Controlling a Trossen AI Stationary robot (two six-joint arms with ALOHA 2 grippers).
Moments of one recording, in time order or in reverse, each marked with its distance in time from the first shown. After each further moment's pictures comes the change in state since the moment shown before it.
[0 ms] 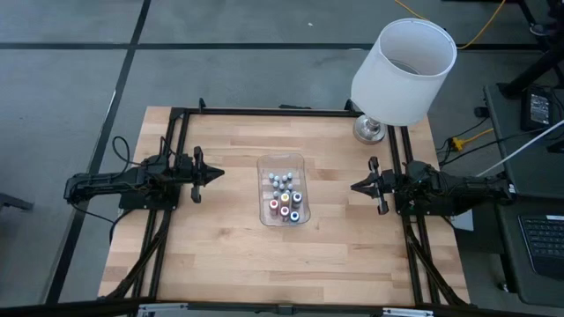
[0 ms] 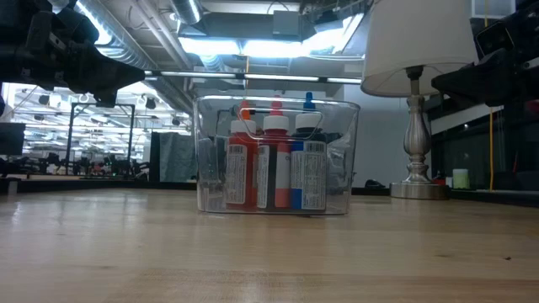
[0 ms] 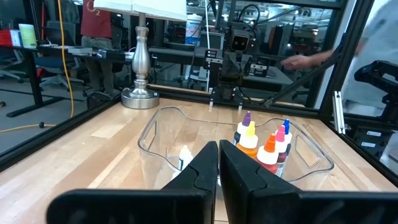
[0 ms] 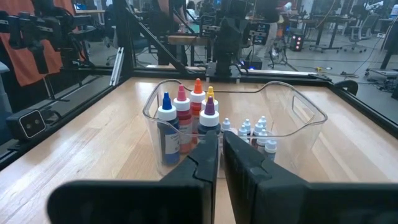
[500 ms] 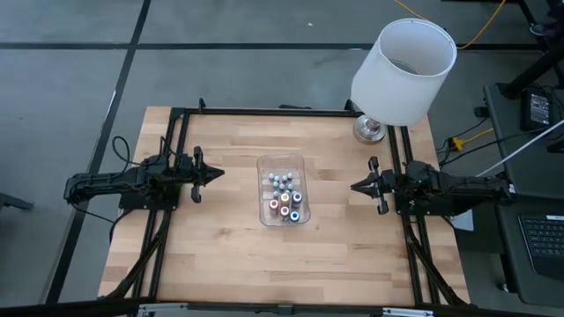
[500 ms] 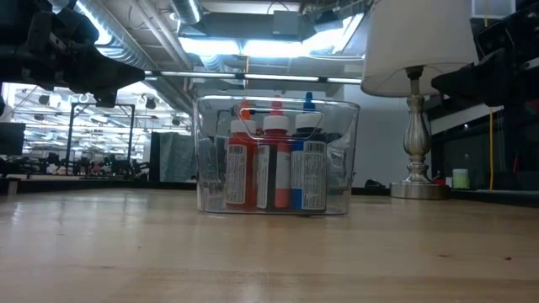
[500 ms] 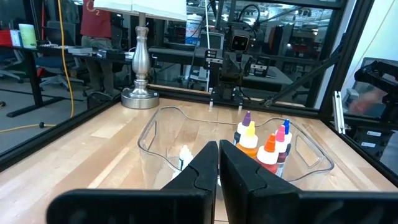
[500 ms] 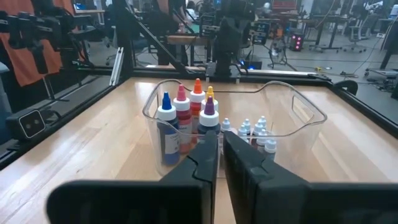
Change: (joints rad) left arm 0.000 0.000 0.000 0.000 0.000 0.000; right arm 0.000 0.000 0.000 0.000 0.001 0.000
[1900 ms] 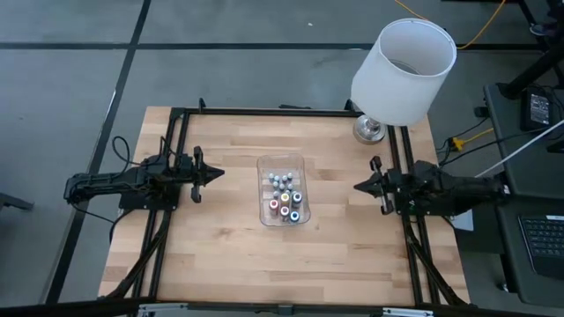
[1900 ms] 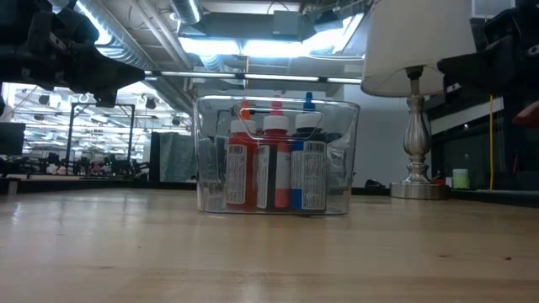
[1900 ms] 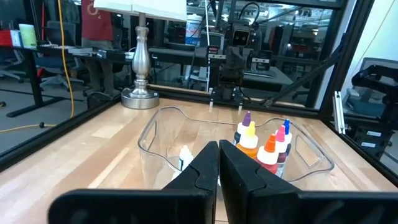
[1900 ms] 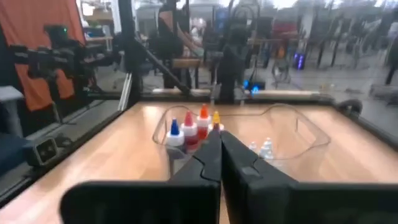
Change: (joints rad) left arm 0.000 0.000 0.000 0.000 0.000 0.000; right arm 0.023 -0.098 0.000 -0.001 0.002 0.054
